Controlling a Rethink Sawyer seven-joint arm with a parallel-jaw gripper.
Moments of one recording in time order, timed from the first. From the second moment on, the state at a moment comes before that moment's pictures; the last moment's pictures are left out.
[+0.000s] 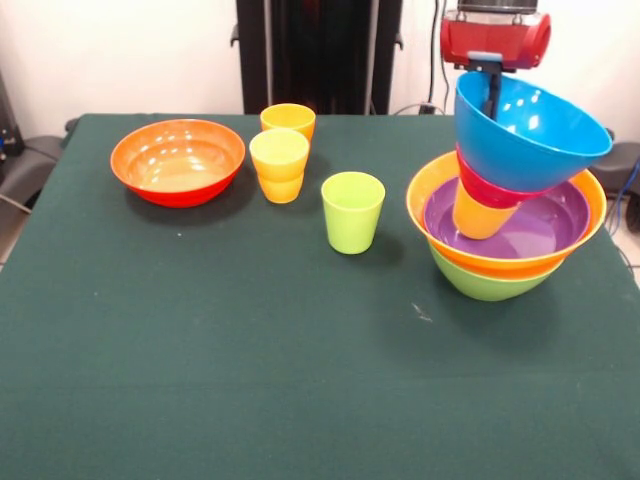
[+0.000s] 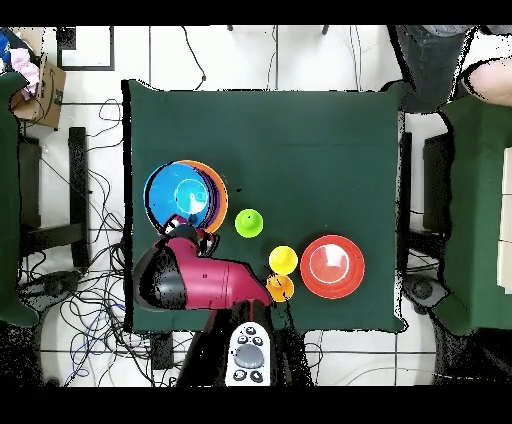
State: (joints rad) arm 0.03 -0.82 -0.04 2.04 0.10 0.02 2.27
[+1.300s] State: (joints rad) arm 0.06 -0.82 -0.11 2.06 0.08 0.02 2.27
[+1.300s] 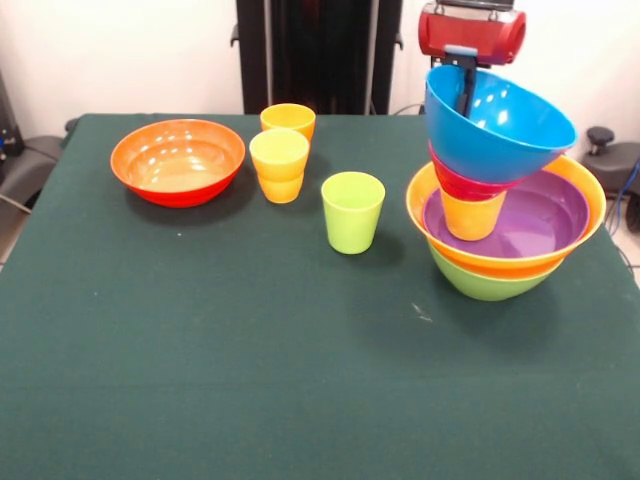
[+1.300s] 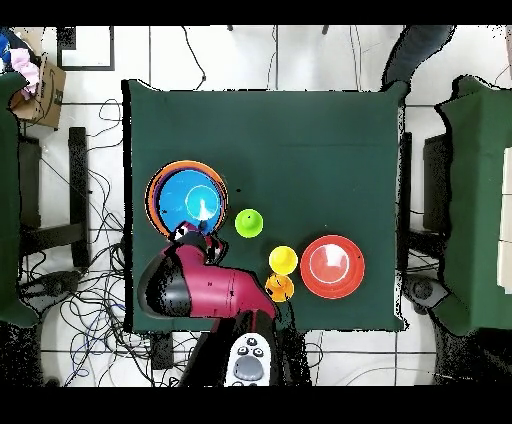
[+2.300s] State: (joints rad) arm 0.06 -0.82 -0.12 2.05 0.08 0.02 2.27
